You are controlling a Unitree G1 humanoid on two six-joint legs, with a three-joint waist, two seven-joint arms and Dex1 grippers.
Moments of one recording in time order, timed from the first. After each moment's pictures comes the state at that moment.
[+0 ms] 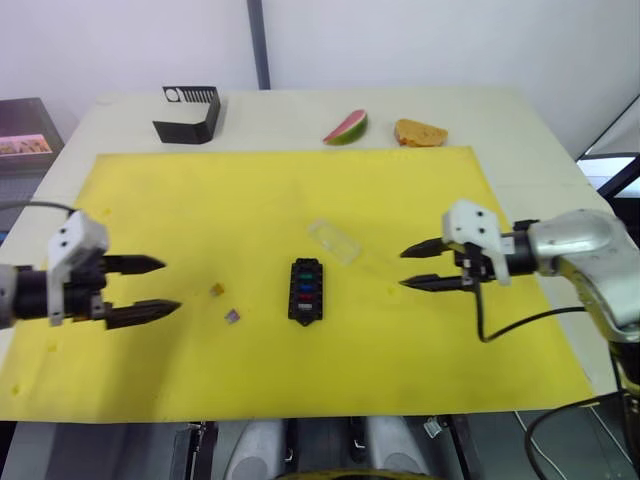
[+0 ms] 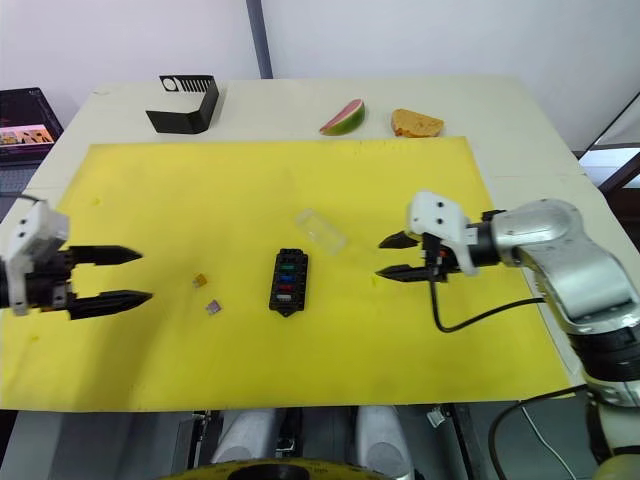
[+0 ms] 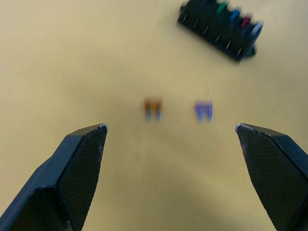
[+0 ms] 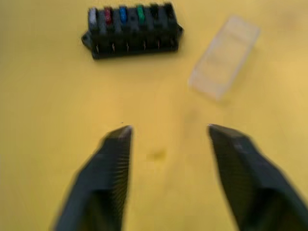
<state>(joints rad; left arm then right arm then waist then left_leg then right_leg) 0.10 1.13 0.50 -0.17 -0.54 0.65 -1.34 -0.43 -1.03 0.03 -0.28 0.40 0.57 1.25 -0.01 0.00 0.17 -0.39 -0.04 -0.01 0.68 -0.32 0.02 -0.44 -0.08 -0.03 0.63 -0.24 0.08</state>
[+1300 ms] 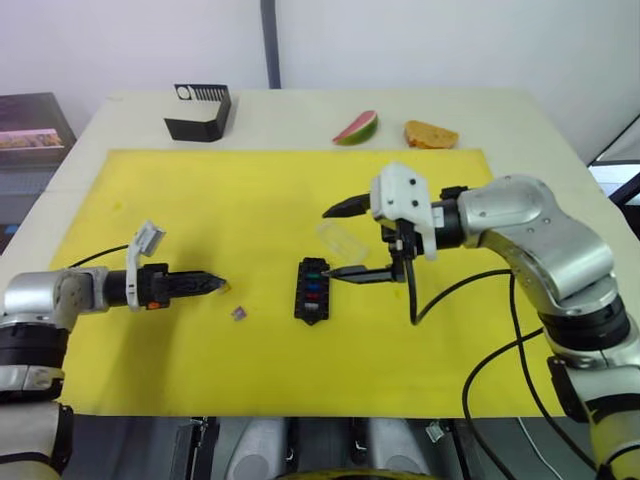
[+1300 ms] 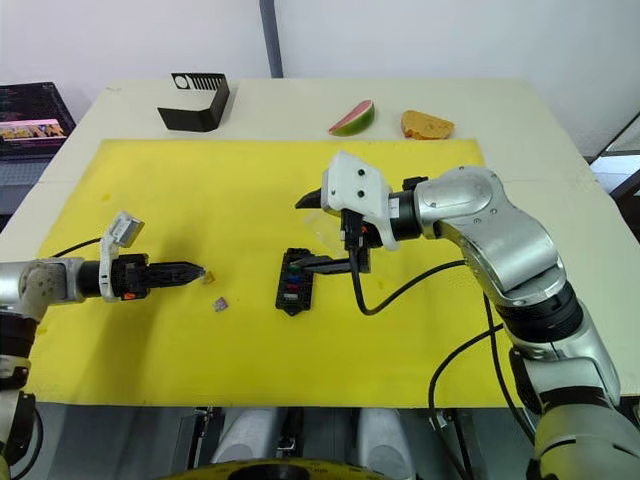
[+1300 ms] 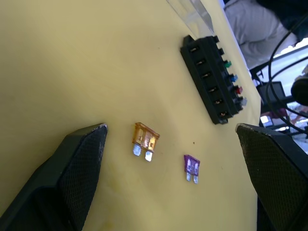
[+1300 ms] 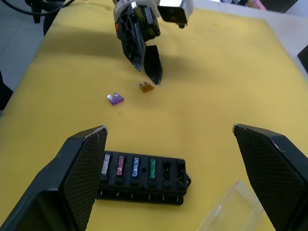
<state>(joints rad) -0.45 0.86 0.02 0.34 -0.62 1.01 -1.39 -0.75 -0.73 0.23 -0.43 0.43 0.75 1.08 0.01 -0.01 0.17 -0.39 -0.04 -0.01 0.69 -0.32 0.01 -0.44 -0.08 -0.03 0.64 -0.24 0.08</state>
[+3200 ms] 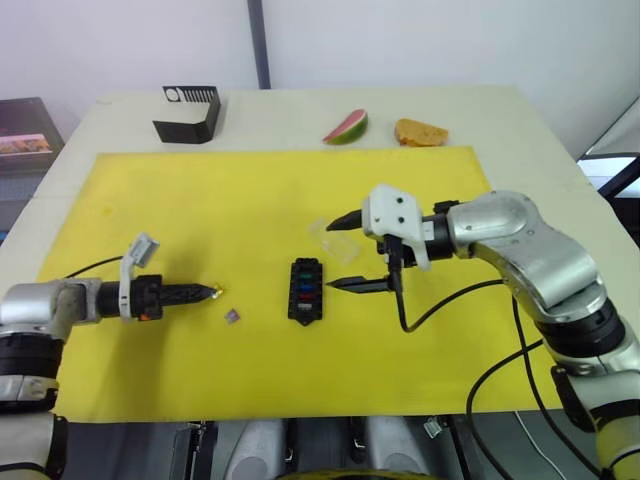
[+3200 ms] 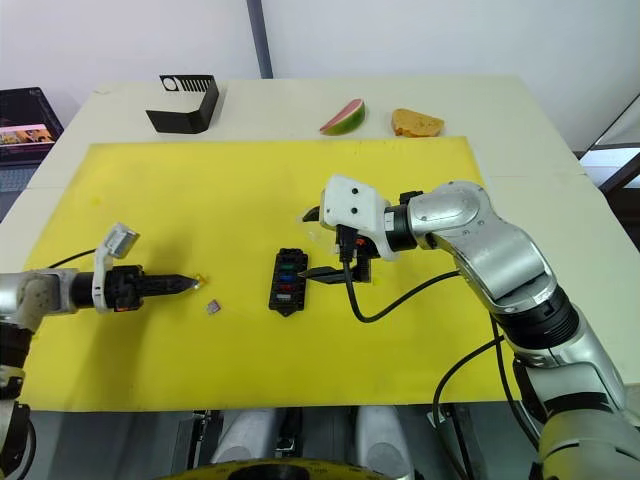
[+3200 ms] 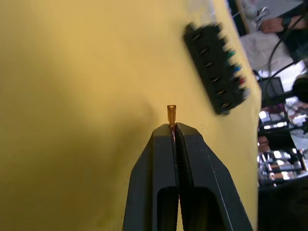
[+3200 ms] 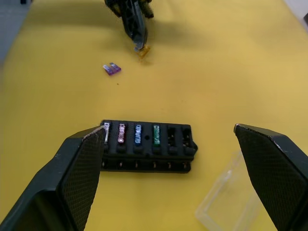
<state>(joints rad) -0.40 0.89 0.13 0.27 -0.65 1.04 -1.40 -0.72 -0.71 0.26 -0.41 0.42 0.80 1.05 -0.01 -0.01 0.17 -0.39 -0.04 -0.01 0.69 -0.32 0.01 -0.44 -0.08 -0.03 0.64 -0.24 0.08</state>
